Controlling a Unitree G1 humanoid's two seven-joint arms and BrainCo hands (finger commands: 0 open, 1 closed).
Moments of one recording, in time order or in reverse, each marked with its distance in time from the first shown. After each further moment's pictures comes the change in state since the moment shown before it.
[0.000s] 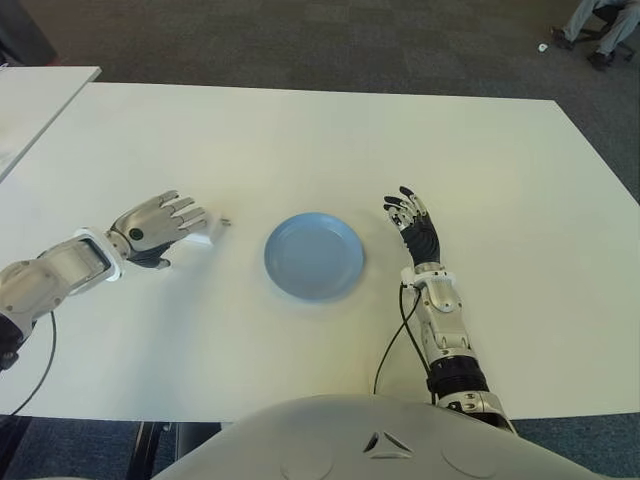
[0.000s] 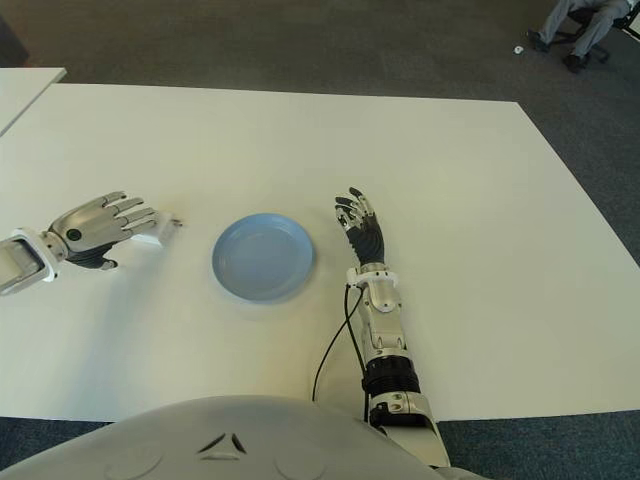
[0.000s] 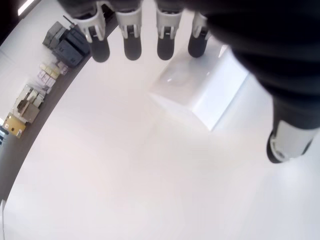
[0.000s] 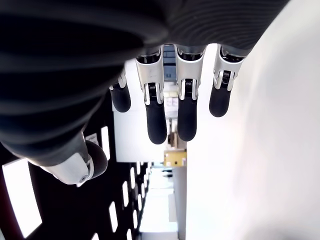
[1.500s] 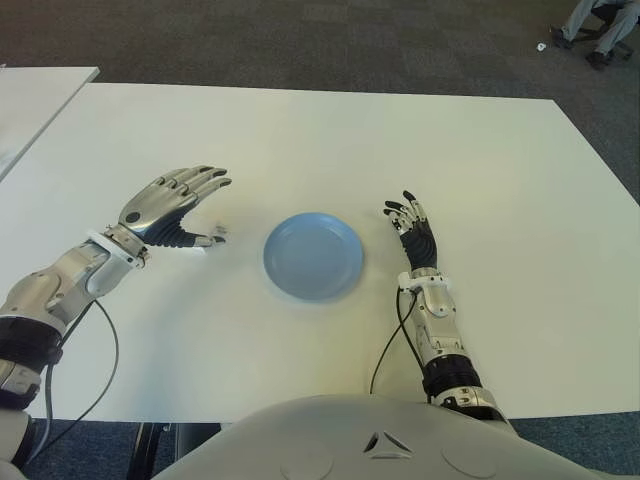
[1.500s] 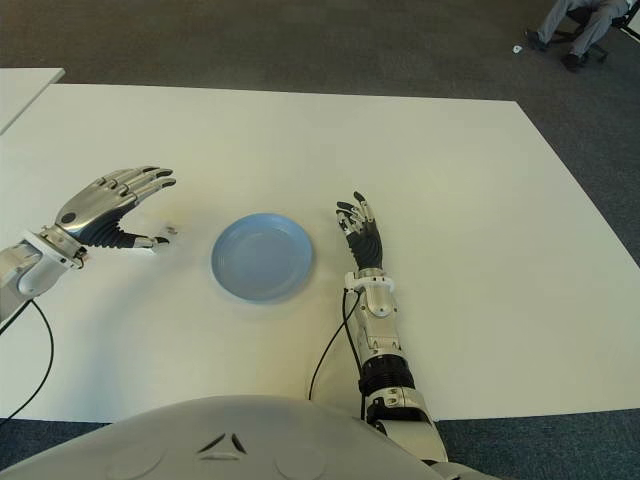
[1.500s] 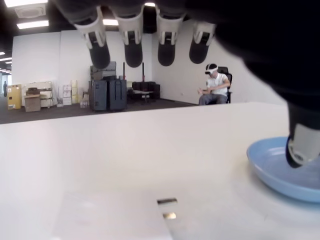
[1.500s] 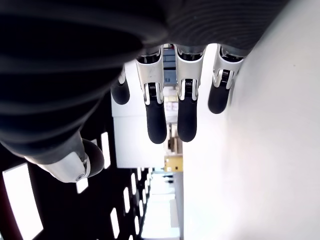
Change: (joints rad) left arm 0.025 -0.294 0.320 0.207 -0.521 -0.375 0.149; right arm -0.036 0.012 -0.004 0.165 -0.009 -0.141 -0.034
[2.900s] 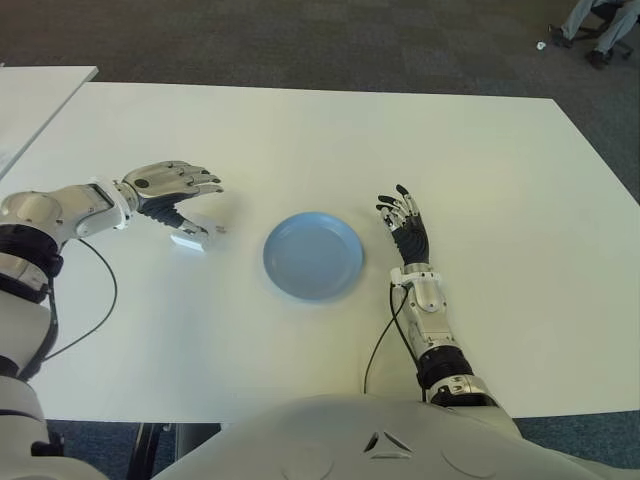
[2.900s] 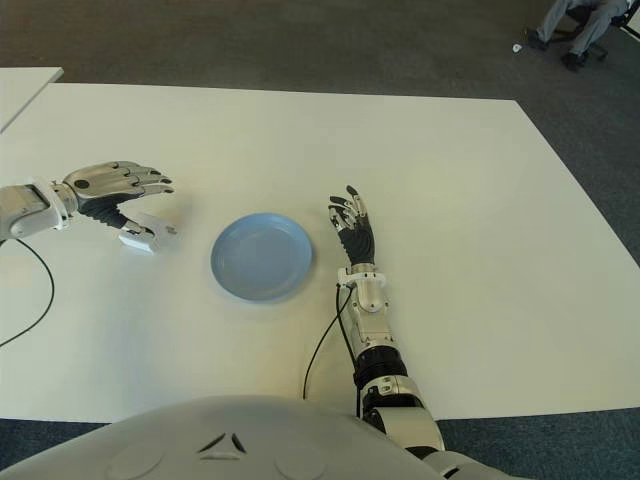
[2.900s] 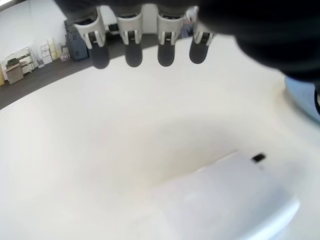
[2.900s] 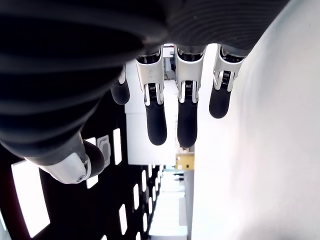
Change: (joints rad) left arm -0.567 0.030 -0.387 0.558 0.450 -0.185 -0.006; right arm -0.051 0.010 0.027 0.102 -0.037 -0.105 -0.045
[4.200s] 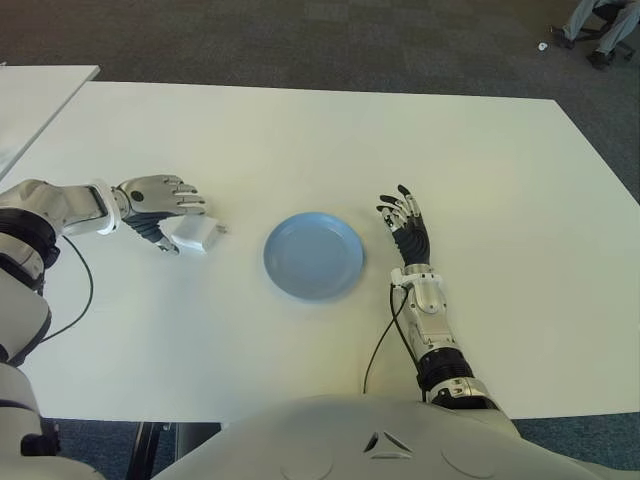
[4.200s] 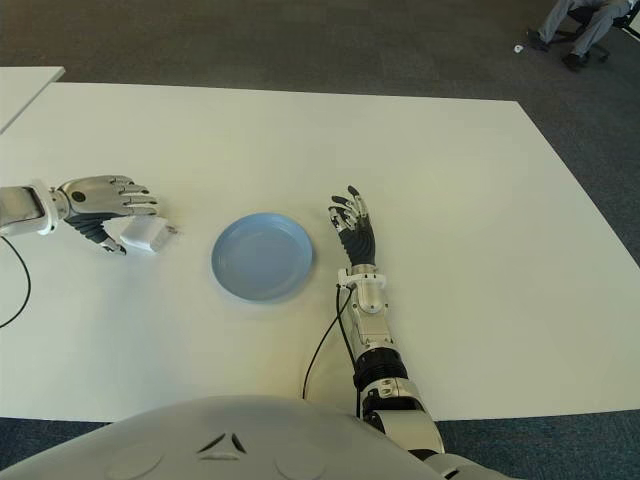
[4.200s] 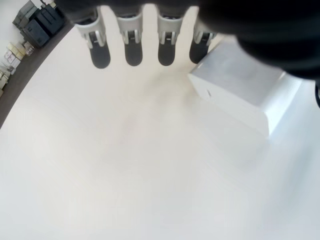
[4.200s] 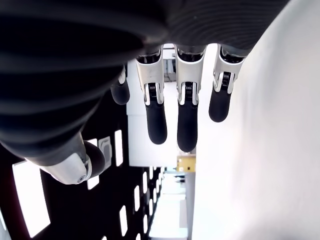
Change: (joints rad) left arm -0.108 0.022 -0.290 0.075 0.243 0.074 0.187; right arm 0.013 -0.002 0.003 -0.025 -0.014 0.010 -0.025
